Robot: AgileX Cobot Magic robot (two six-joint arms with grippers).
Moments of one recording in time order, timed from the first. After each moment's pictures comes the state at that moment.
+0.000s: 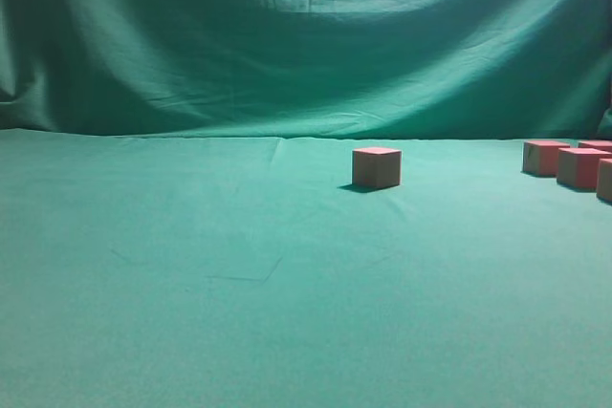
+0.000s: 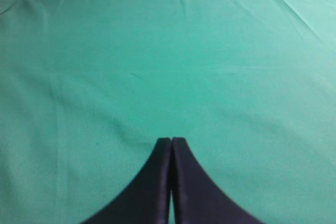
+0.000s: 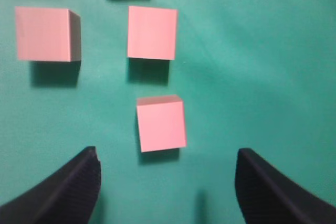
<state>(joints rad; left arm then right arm) -0.01 -0.01 0.02 0.02 0.35 0.01 0.11 1.28 -0.72 -0.15 0.91 0.12</state>
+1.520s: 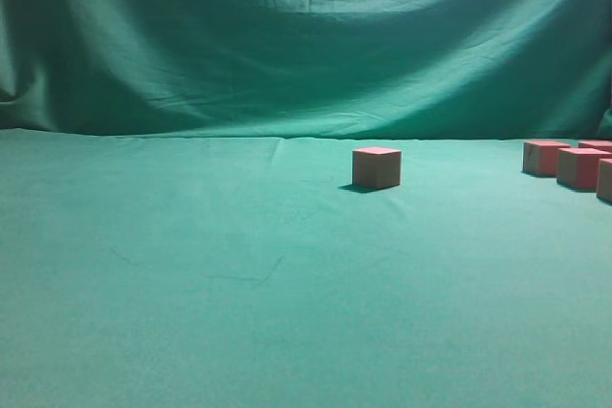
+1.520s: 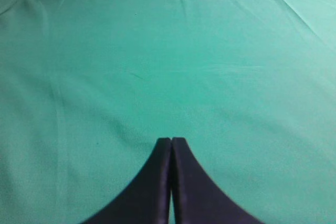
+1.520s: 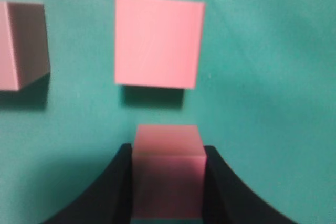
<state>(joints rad) -0.01 -0.01 0.02 0.02 0.35 0.01 0.03 1.54 -0.72 -0.05 0.81 0.00</state>
